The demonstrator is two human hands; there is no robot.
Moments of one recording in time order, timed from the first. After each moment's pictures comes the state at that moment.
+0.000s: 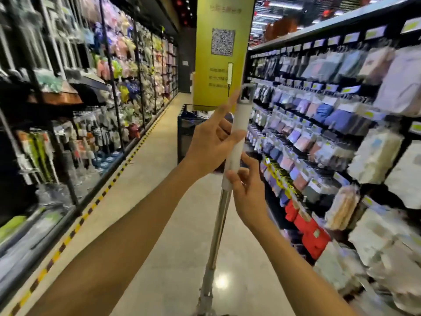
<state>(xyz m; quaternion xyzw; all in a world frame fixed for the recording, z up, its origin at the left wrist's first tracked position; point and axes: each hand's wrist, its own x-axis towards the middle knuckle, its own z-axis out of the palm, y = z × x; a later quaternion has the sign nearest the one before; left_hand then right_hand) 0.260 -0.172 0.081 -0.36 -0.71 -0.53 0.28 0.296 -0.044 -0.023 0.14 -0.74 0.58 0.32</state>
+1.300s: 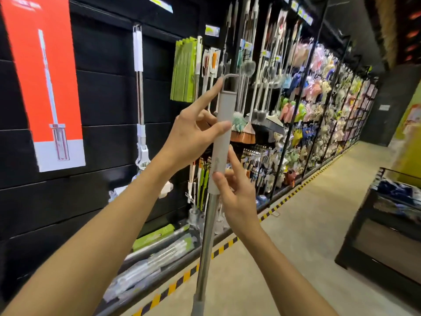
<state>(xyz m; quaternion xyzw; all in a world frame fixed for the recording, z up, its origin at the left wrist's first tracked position) -0.087 -0.701 0.144 -0.07 -0.79 -0.37 0.48 -0.167 -0.575 0.032 0.49 -0.58 0.65 0.05</state>
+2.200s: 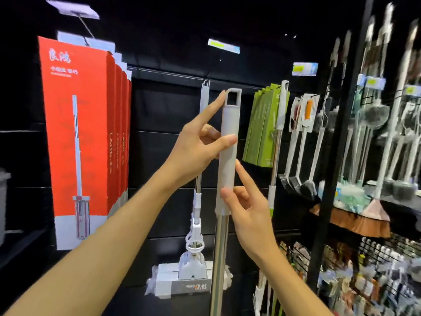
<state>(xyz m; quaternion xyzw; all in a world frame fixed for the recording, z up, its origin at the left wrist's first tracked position) -0.270 -0.998 0.238 0.08 -0.78 -0.24 0.57 -0.404 -0.926 0.134 0.64 -0.36 0.67 -0.11</state>
